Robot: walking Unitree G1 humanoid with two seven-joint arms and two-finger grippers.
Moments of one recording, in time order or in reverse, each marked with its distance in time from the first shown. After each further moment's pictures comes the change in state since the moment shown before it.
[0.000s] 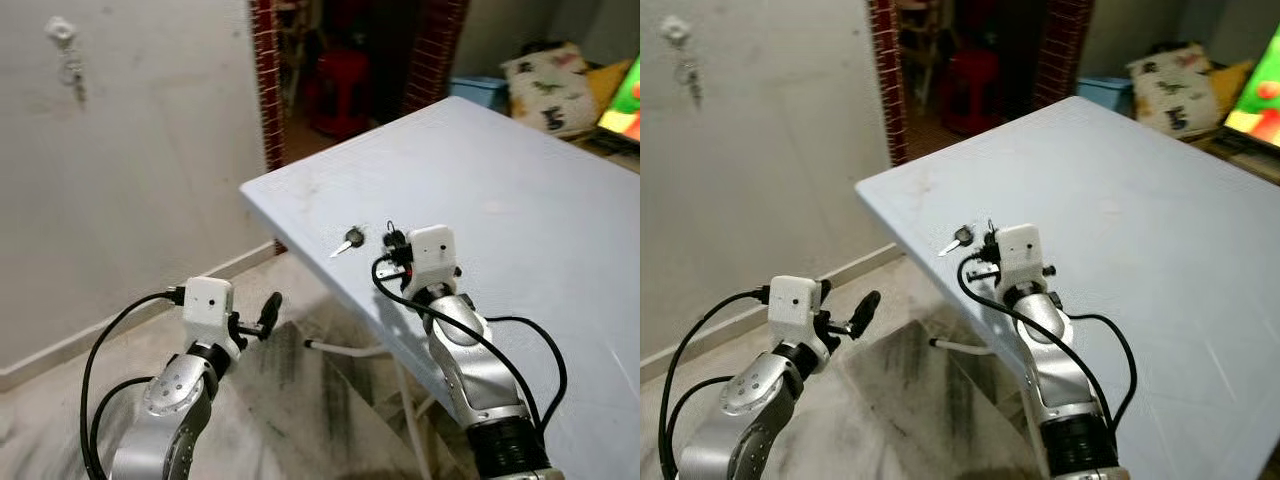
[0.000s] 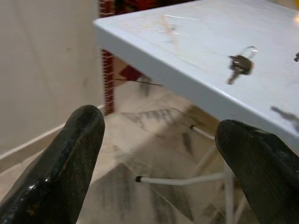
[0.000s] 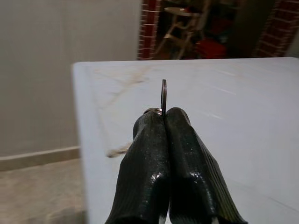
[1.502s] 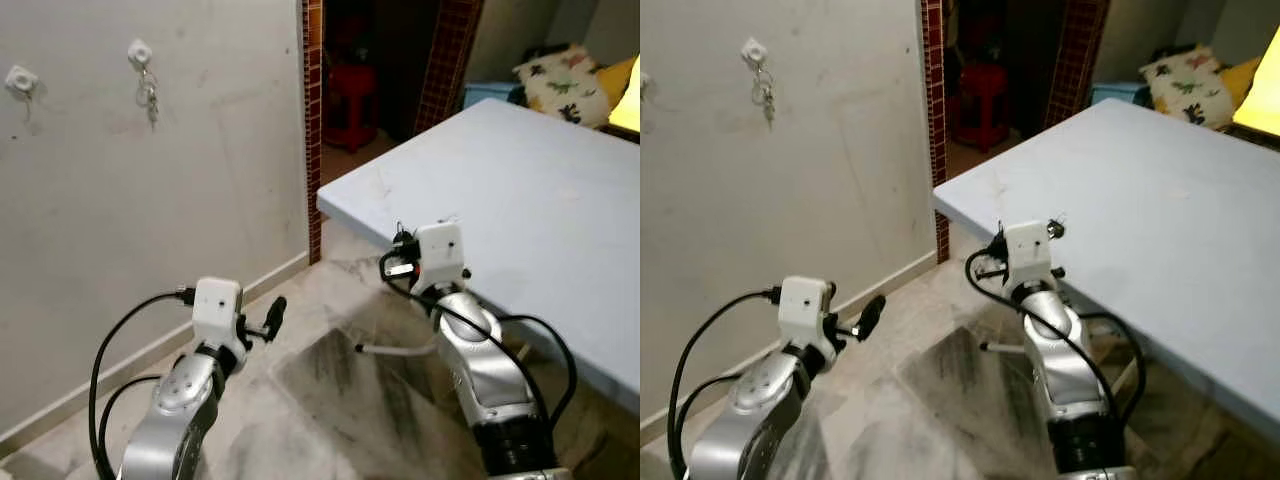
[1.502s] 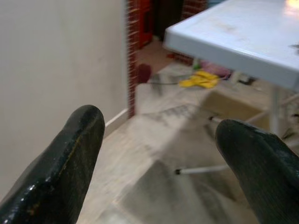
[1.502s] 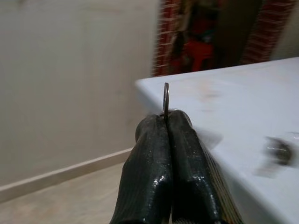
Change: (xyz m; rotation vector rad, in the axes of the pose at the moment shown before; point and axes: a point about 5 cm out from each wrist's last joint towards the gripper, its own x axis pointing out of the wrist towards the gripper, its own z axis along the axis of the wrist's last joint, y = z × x) left arm 0.006 -0.005 -0.001 0.050 0.022 -0.007; right arm 0.000 -0.009 0.000 0.014 0.044 -0.047
